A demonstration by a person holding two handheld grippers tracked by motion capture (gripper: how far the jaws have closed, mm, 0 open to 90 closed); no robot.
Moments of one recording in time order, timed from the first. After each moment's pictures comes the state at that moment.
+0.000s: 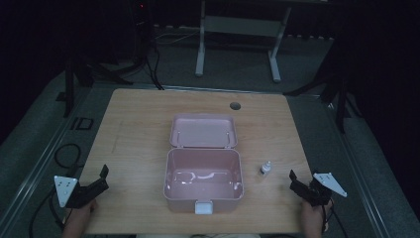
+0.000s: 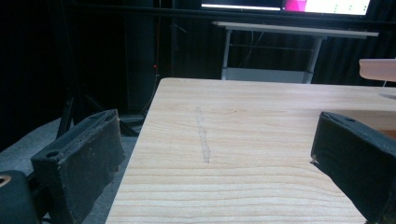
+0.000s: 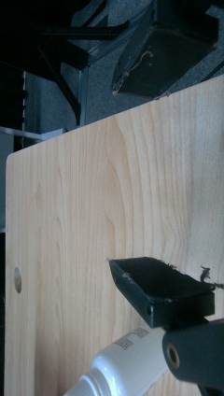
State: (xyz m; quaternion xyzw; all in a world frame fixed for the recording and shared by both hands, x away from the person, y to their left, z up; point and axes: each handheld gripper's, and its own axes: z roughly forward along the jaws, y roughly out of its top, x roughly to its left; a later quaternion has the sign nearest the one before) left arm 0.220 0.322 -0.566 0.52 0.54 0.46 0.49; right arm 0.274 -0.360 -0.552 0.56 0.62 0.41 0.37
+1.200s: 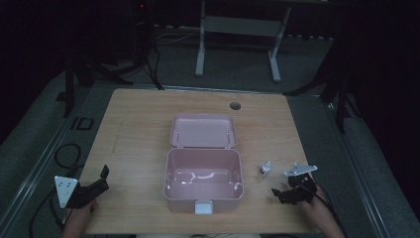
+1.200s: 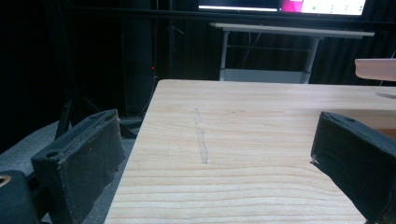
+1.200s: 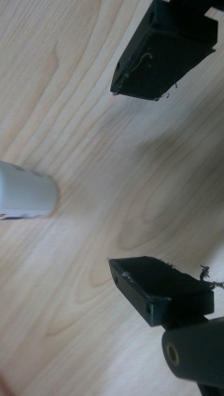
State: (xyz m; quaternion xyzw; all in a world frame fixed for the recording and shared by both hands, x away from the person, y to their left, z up) left arm 0.219 0.322 -0.566 0.52 0.53 0.46 0.49; right arm 0.294 -0.321 -0.524 0.38 0.88 0.24 0.16
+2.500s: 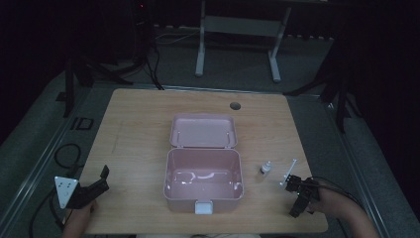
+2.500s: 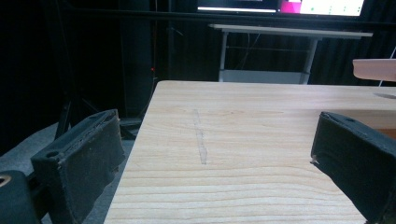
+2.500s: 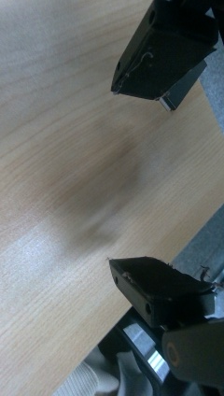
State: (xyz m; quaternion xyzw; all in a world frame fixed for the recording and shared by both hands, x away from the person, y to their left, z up) left arm 0.219 0.321 -0.566 0.52 0.53 0.46 0.49; right arm 0.302 -0.312 -0.505 0.31 0.95 -0.06 -0.04
